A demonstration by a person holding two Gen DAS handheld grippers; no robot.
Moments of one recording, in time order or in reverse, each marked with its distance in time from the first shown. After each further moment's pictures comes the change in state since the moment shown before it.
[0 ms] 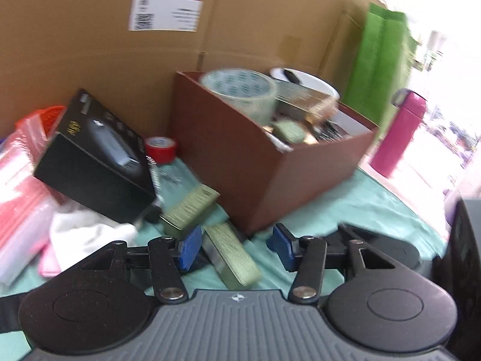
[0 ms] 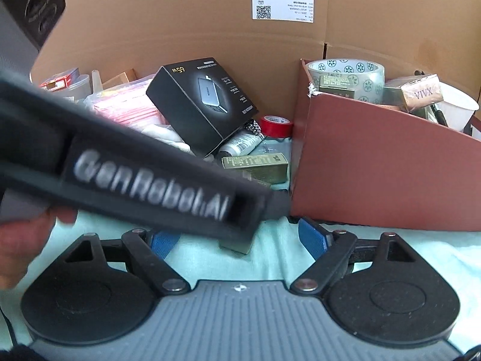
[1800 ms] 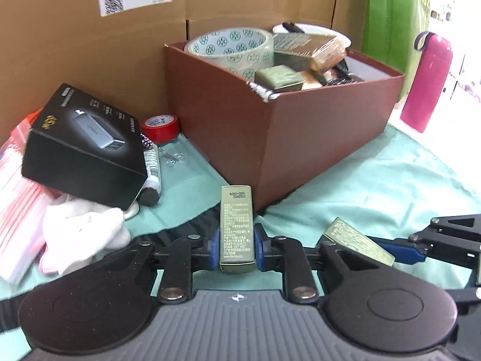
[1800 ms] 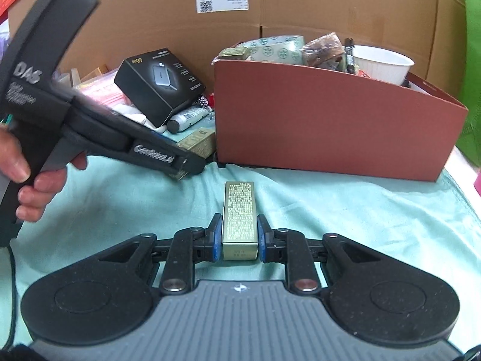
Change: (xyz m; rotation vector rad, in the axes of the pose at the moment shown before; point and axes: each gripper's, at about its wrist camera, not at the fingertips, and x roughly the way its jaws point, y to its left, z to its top) left arm 0.025 -0.034 -0.010 0.131 0.105 0.155; right arm -0.051 -0.055 -0.033 0.075 0.036 -0.057
